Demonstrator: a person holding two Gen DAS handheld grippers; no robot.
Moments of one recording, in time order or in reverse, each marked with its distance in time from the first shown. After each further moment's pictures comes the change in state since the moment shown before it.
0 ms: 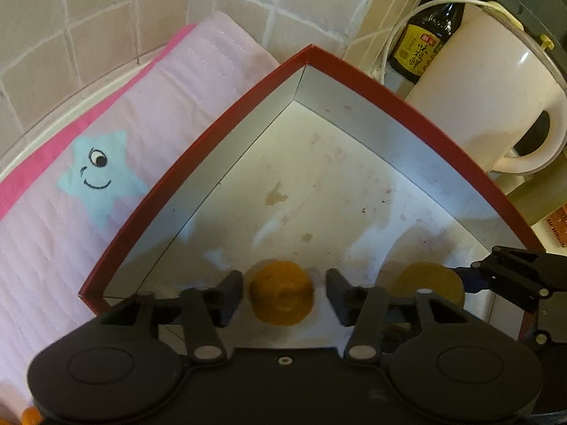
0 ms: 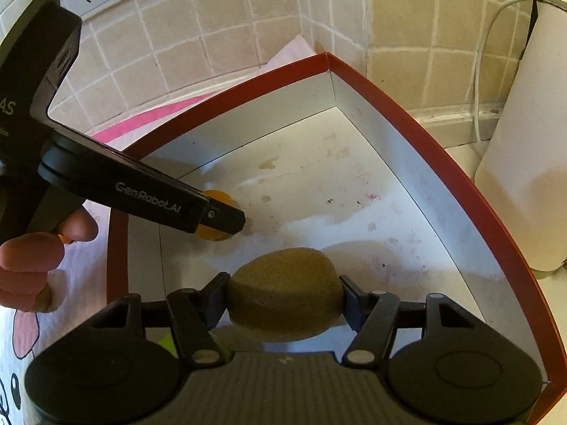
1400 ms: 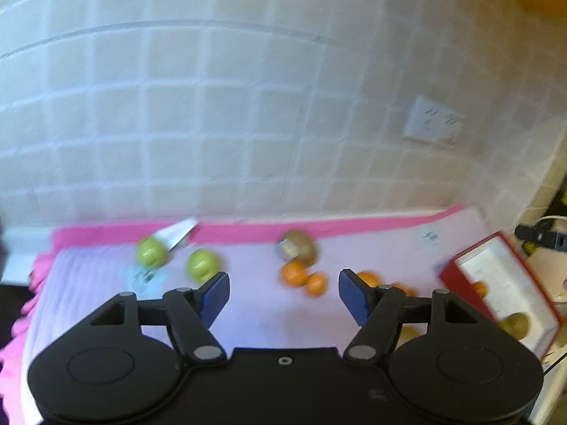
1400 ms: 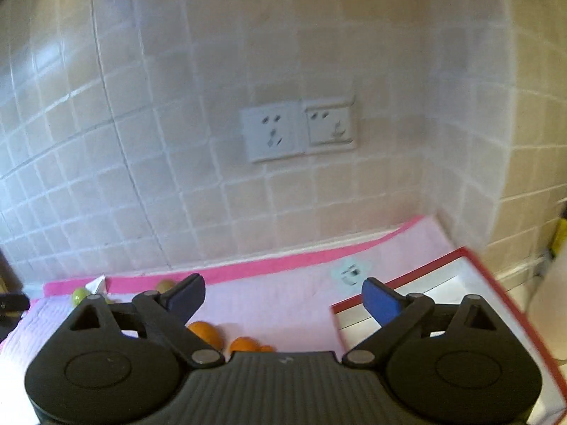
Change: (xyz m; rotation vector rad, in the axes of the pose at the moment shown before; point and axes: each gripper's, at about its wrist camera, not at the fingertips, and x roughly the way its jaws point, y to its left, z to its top) left arm -0.360 0.125 -0.305 -0.497 -0.527 0.506; right arm -0.126 0.182 0.048 -0.098 -0.339 0.147
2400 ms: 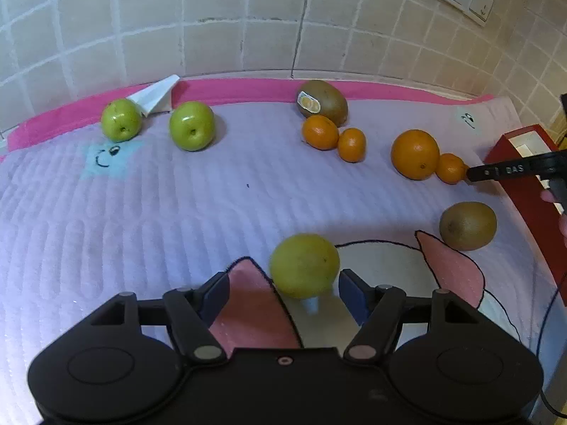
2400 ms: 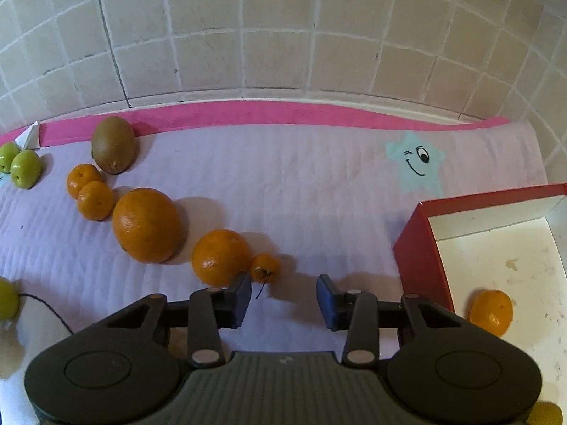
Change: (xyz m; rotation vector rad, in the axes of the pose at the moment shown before) left arm 0.098 0.022 -0.090 0.061 0.278 -0.021; right arm 0.179 0.023 -0.079 -0.202 0.405 -0.094
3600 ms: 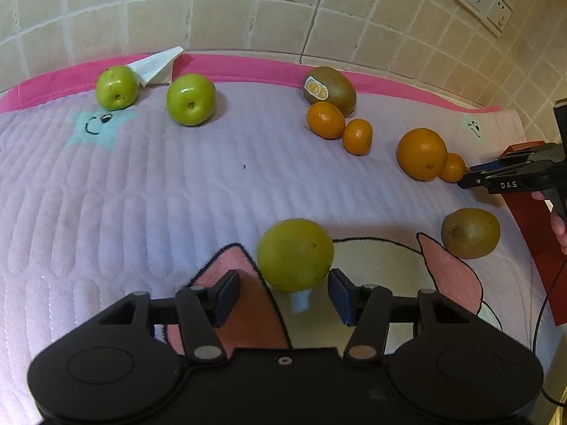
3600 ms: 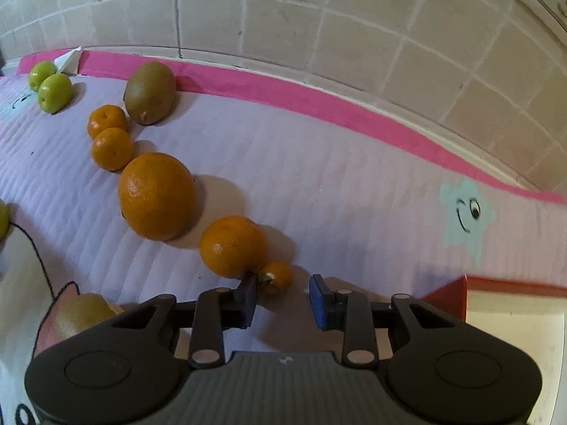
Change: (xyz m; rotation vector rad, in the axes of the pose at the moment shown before) left arm 0.020 0.005 -0.004 -0.090 0.017 -0.031; right arm 0.026 0.012 0.021 -0.330 0.052 0.065
